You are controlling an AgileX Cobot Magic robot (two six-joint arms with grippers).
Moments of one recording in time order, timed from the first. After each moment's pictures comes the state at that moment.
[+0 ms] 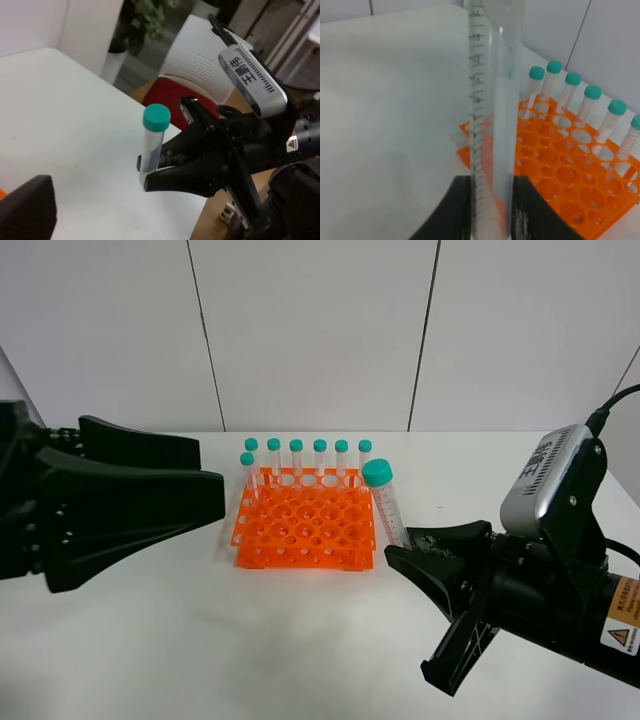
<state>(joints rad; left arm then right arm) -0.36 0.91 -0.59 -1.59 0.74 1.38 0.83 0.97 -0.29 0.12 -0.31 -0.27</state>
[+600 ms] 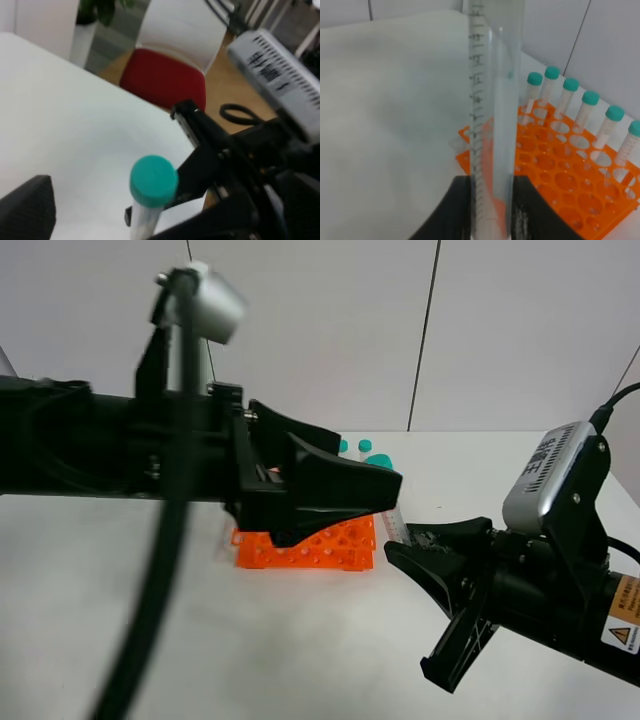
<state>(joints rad) -0.64 1.35 -0.84 -1.70 0.57 1.56 0.83 0.97 -0.29 0.11 -0.32 -0.27</state>
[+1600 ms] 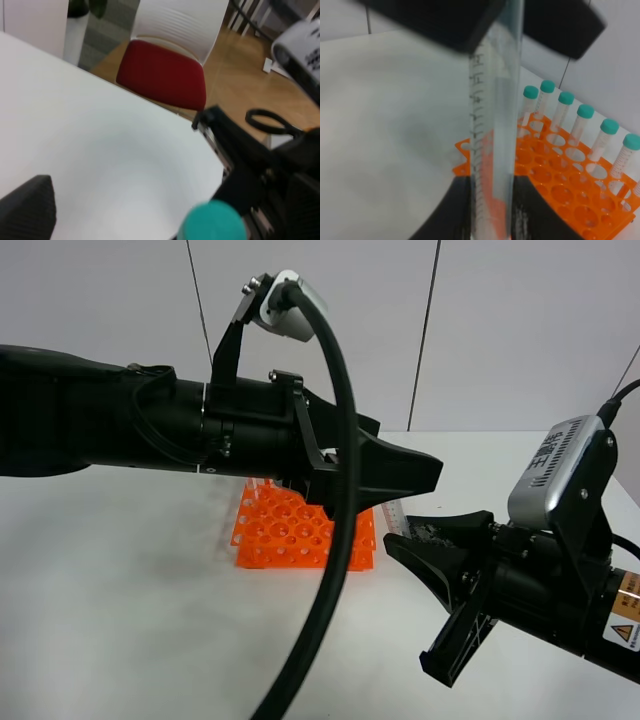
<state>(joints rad) -0.65 1.48 -0.96 -1.73 0.60 1.67 0.83 0.97 -0.29 0.11 -0.36 -0.27</state>
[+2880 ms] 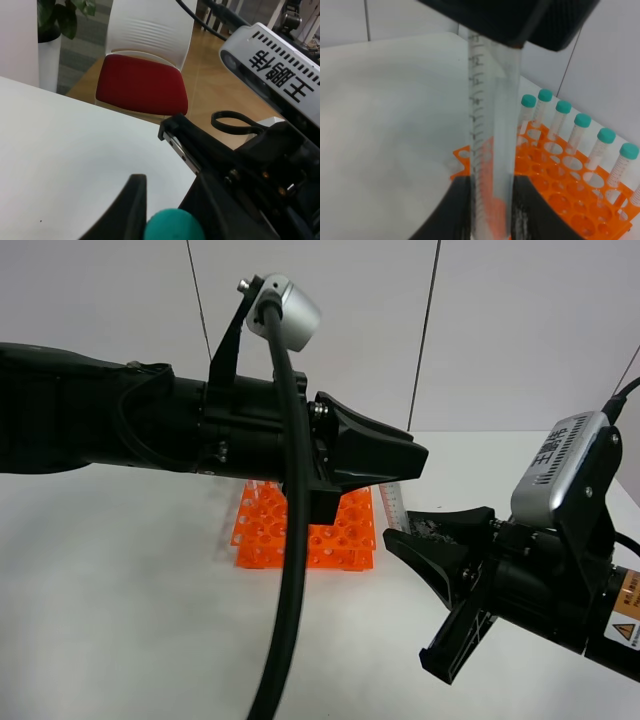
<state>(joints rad) -0.65 1.48 -0.96 -1.73 0.70 1.76 0.83 0.97 -0.29 0.10 -0.38 -0.28</state>
